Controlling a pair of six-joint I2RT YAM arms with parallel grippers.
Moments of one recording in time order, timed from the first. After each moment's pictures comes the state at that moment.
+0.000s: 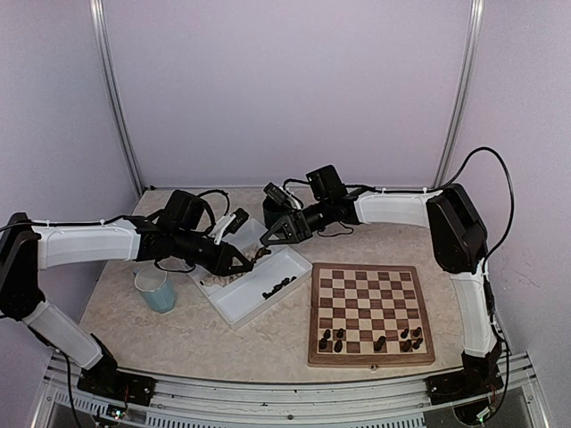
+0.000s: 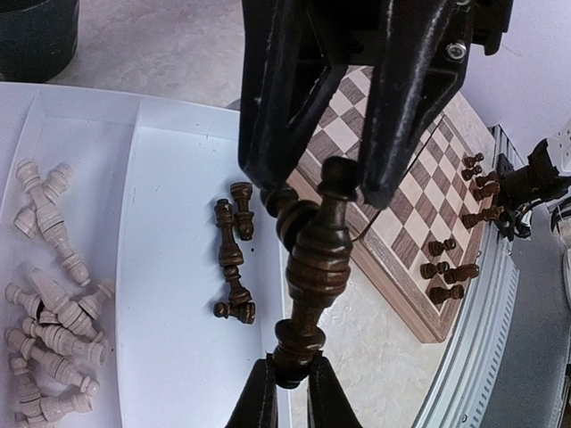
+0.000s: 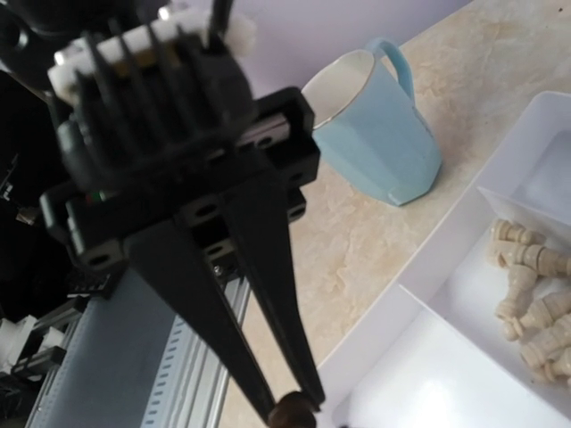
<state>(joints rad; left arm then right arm) -0.64 1.50 0.92 -0.19 0.52 -0.15 0.68 2.23 1.73 -0.13 -1.26 0.11</state>
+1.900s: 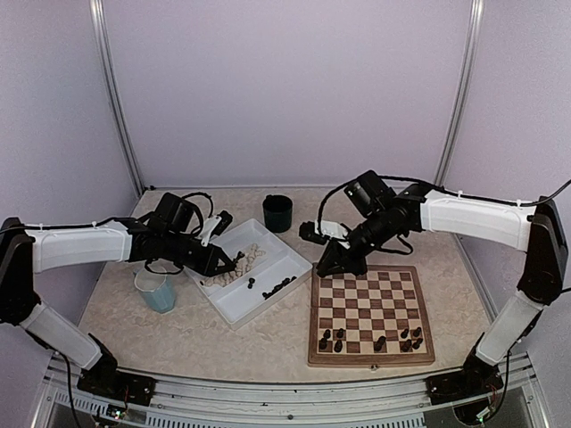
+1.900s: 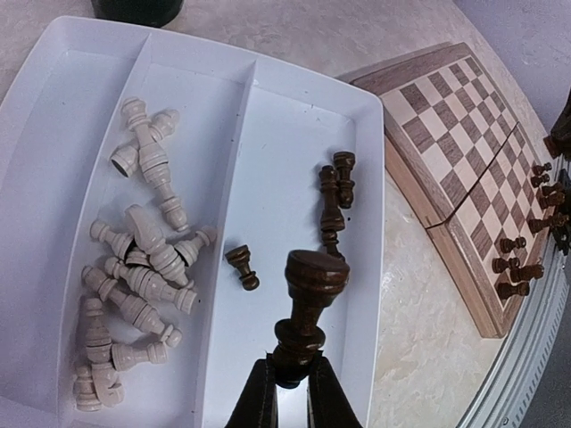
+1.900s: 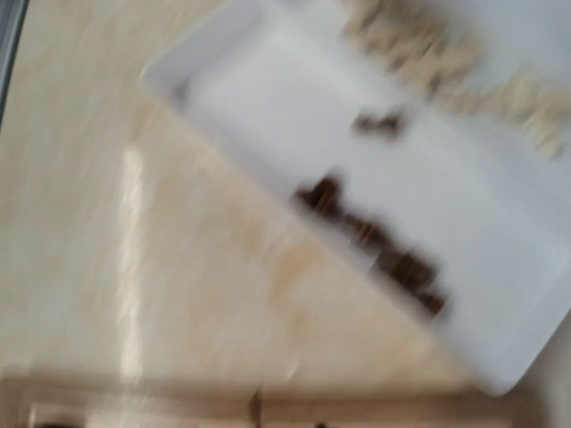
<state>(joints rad) -0.57 1.45 0.88 -0.26 0.38 -0.12 0.74 1.68 1.35 -0.65 -0.53 -0.61</state>
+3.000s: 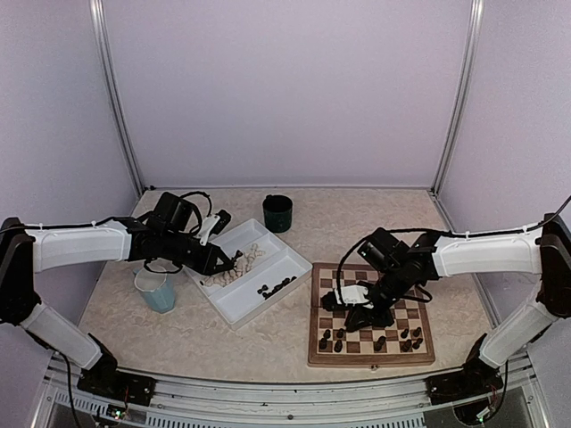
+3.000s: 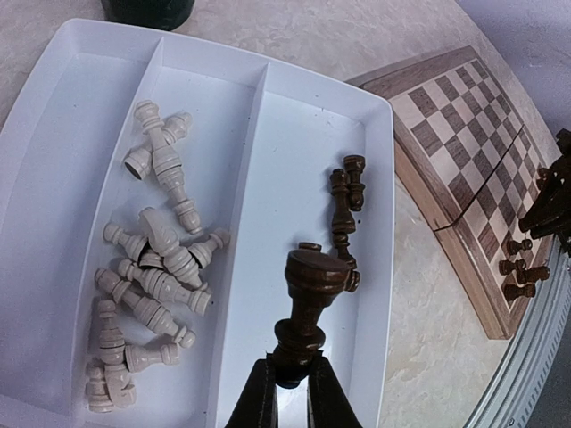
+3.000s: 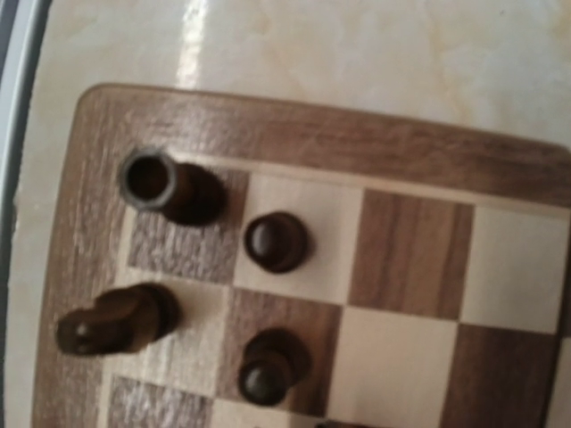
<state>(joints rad) -0.56 1.45 0.88 -0.25 0.38 -0.11 0.82 1.50 0.86 -0.59 -0.43 -0.77</state>
